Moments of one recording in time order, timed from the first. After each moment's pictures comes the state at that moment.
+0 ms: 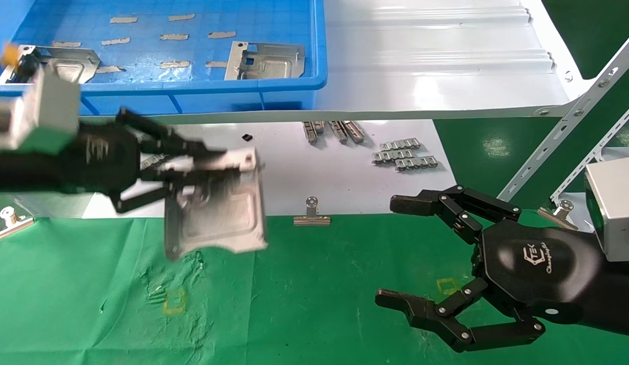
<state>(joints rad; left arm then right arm) -1.81 0.79 0.75 -0.60 1.07 1.59 0.28 1.08 -0.56 -0.38 1.22 -0.63 -1.42 0.10</state>
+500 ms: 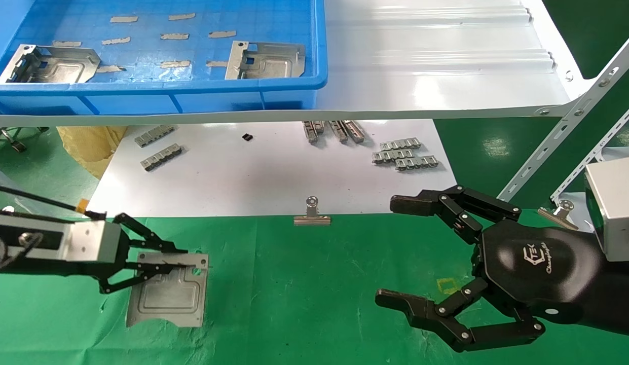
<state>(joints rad) -1.73 0.82 0.91 -0.38 1.22 1.56 0.65 1.08 -0.56 -0.38 1.22 -0.63 -1.42 0.10</state>
